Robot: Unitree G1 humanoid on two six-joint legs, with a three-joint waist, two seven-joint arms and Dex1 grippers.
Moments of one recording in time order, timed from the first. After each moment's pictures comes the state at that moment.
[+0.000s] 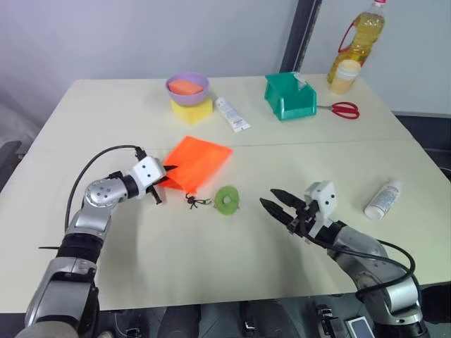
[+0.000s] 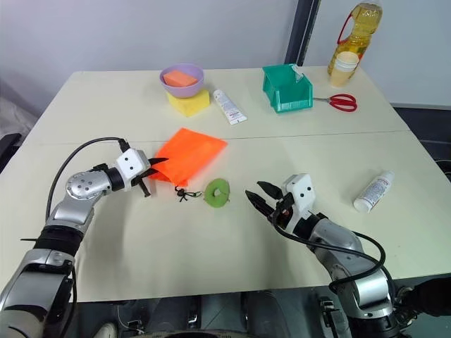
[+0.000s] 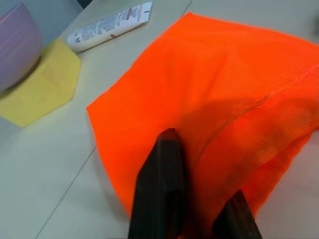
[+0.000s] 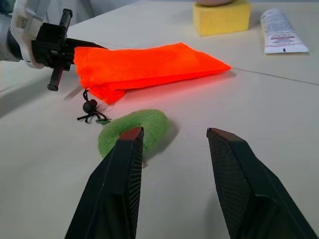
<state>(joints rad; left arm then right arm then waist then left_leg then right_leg) -0.53 0.58 -0.06 0.52 -0.04 -0.28 -0.84 0.03 -0.44 -0.02 -0.49 0.48 0.47 0.52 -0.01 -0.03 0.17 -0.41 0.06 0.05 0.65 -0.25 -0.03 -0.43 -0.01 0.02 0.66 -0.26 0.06</state>
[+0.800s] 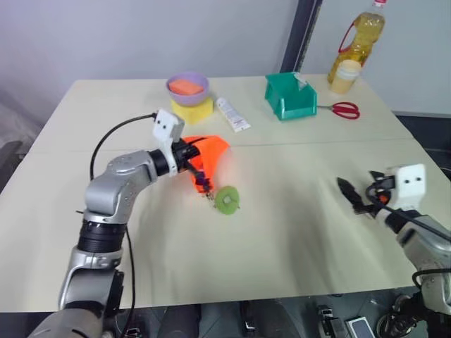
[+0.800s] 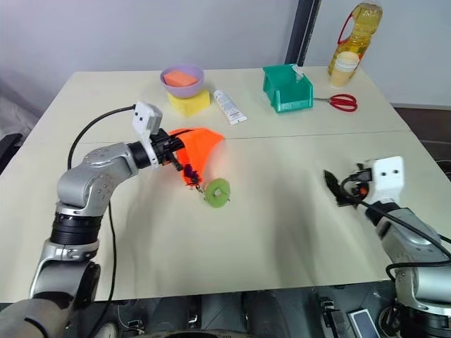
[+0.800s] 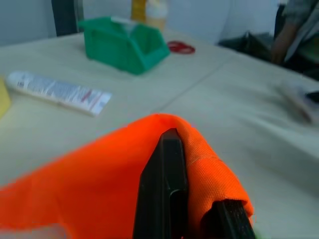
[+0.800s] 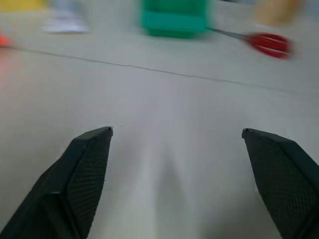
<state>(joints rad) -0.67 0.35 0.03 -0.06 -0.49 0.71 -0.64 0.02 -0.58 -0.47 -0.35 0.43 0.63 0.28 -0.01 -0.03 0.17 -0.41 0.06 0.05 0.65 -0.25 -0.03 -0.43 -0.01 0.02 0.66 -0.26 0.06</state>
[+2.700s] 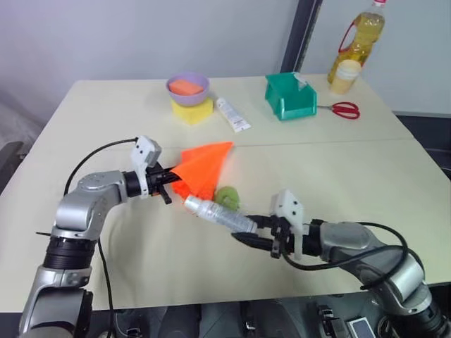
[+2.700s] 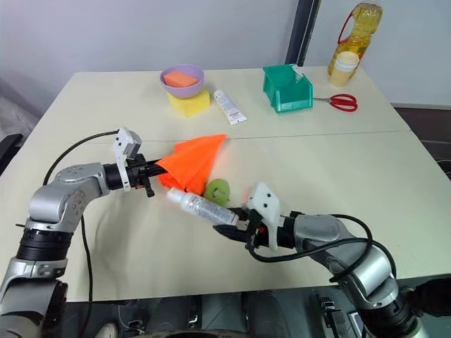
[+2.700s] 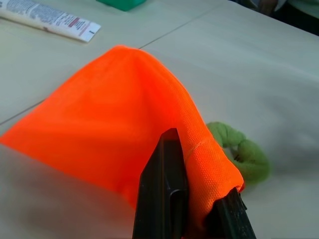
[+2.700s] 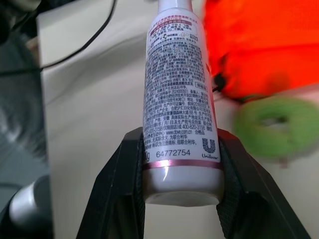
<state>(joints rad) -0.49 0.60 0.03 -0.01 -0.48 0.64 -0.94 -0.16 -0.63 0.20 -0.66 0.59 0.81 0.70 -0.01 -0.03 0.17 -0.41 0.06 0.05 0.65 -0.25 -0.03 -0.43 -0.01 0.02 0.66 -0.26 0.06</state>
